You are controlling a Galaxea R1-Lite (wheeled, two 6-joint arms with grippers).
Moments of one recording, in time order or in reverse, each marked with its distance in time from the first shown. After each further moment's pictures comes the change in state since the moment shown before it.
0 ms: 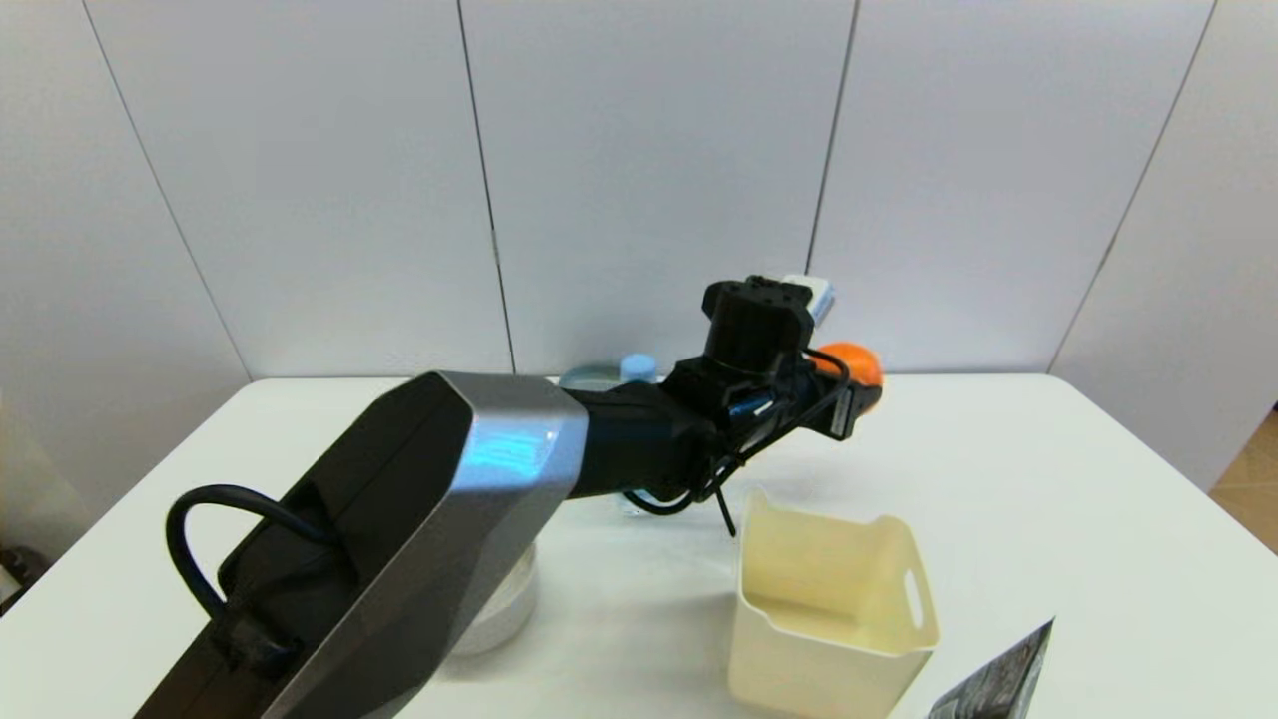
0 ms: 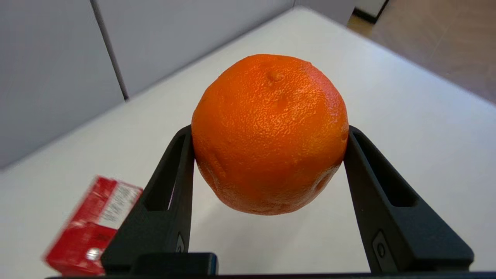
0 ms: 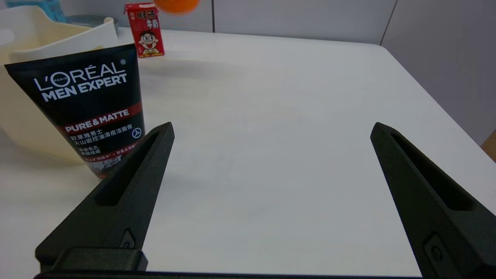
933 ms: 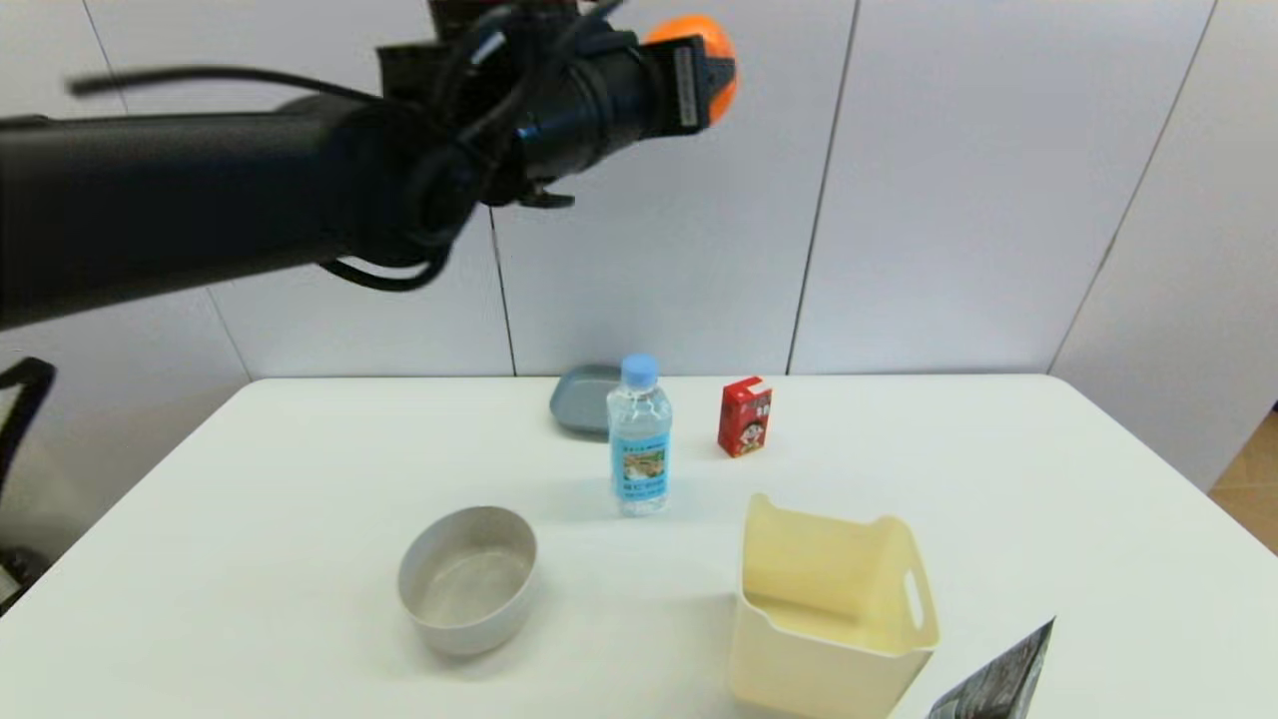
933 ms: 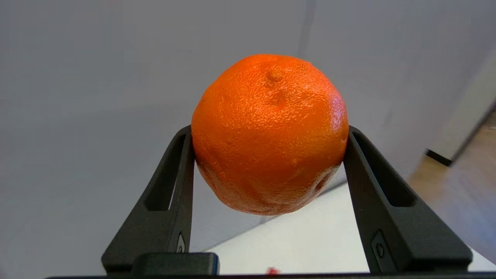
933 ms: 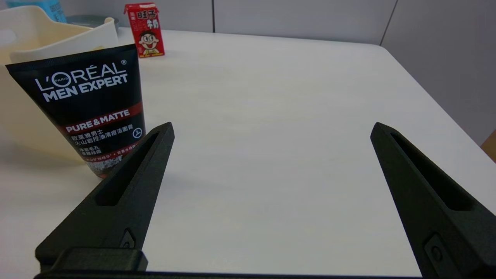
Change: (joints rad) left arm 0.180 -0.483 0.025 0.130 0.209 0.032; right arm 0.000 0.000 0.000 0.000 0.000 0.000
